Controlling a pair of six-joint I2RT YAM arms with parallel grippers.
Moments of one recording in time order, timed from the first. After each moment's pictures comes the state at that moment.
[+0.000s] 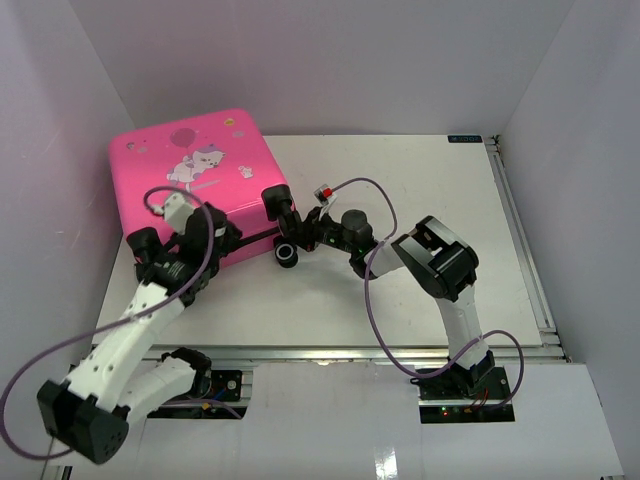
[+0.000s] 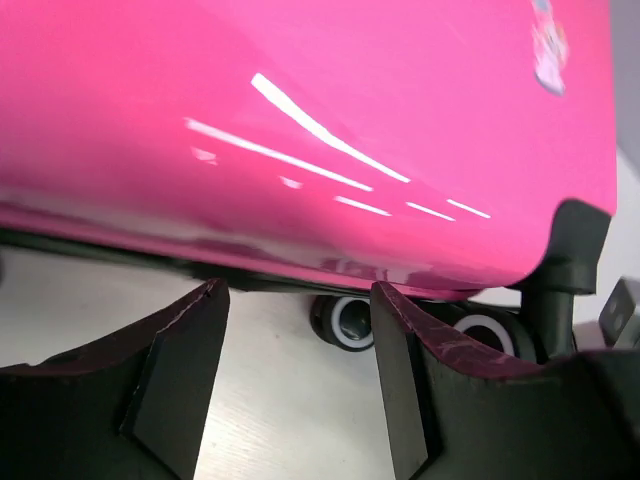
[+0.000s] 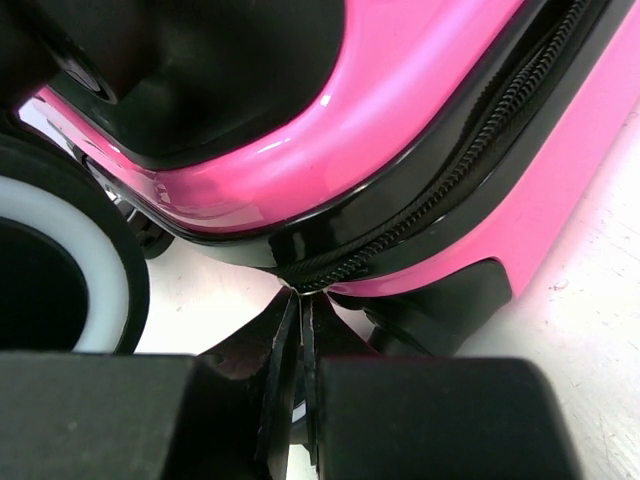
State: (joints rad) left arm -0.46 0.98 0.90 -0.56 -0.54 -0.93; right arm 0.74 2.14 1.01 1.13 -0.47 0.52
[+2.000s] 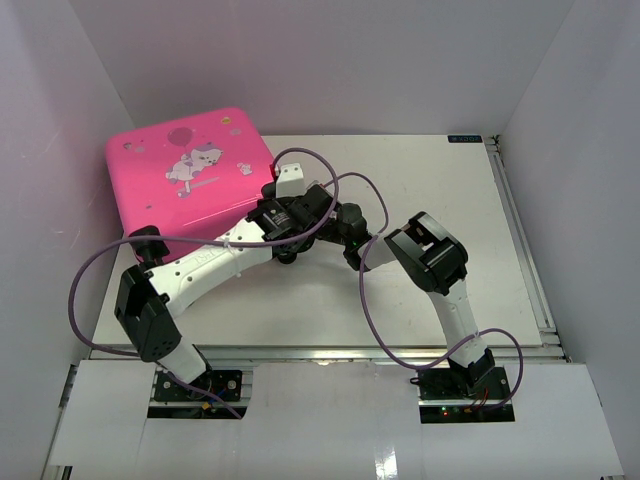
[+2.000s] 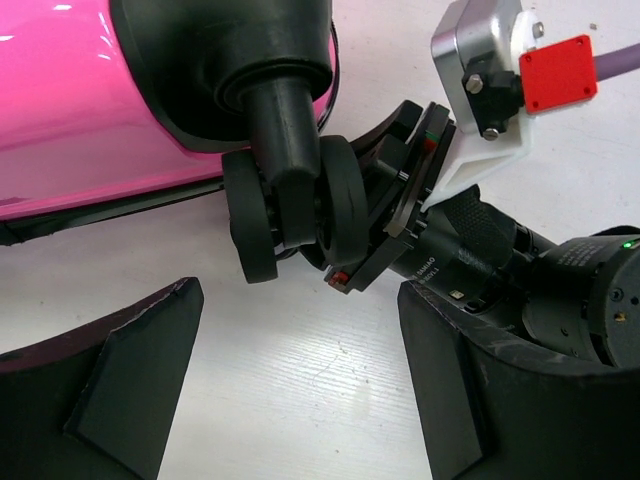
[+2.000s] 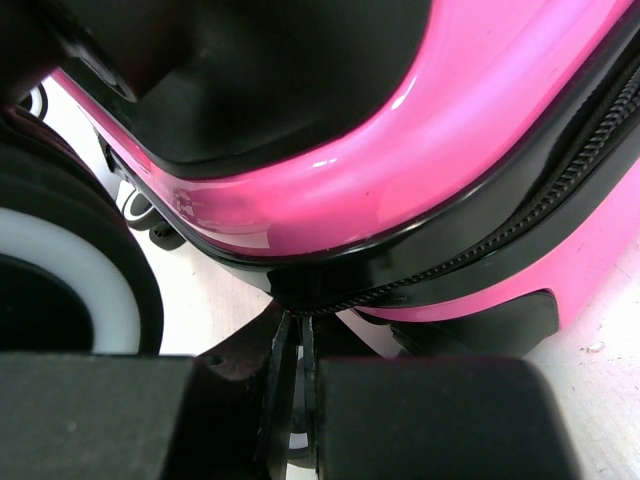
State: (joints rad) left arm -0.89 1.58 1.47 -0.88 -0.77 -0.86; right arm 0.72 2.23 1.13 1.13 -0.60 0.53
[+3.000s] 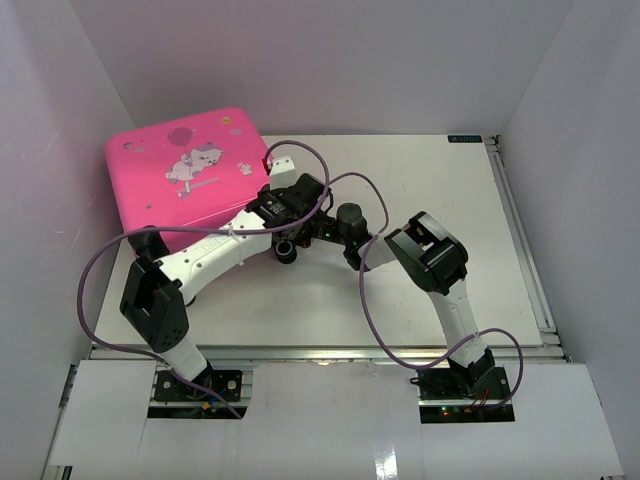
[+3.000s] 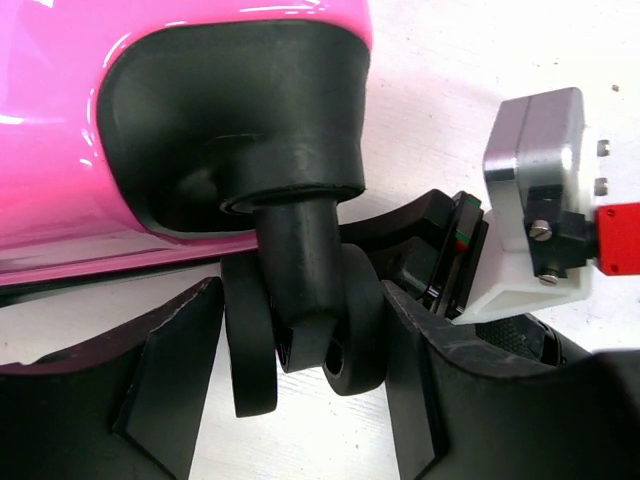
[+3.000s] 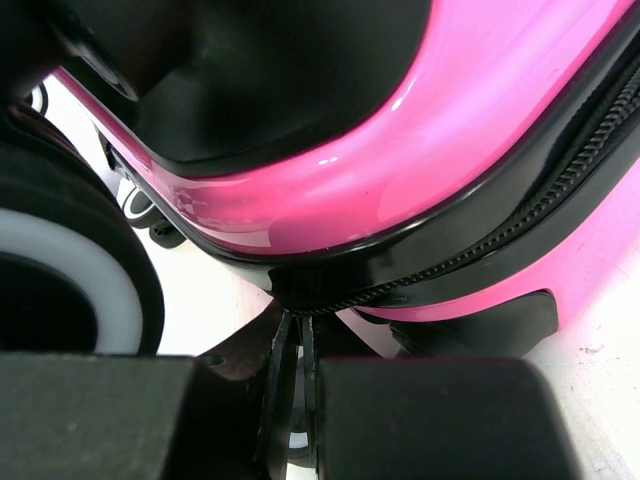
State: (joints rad) left arm -0.77 1.63 1.43 -0.73 -0.73 -0.82; right arm 0.72 2.23 1.13 1.13 -0.60 0.52
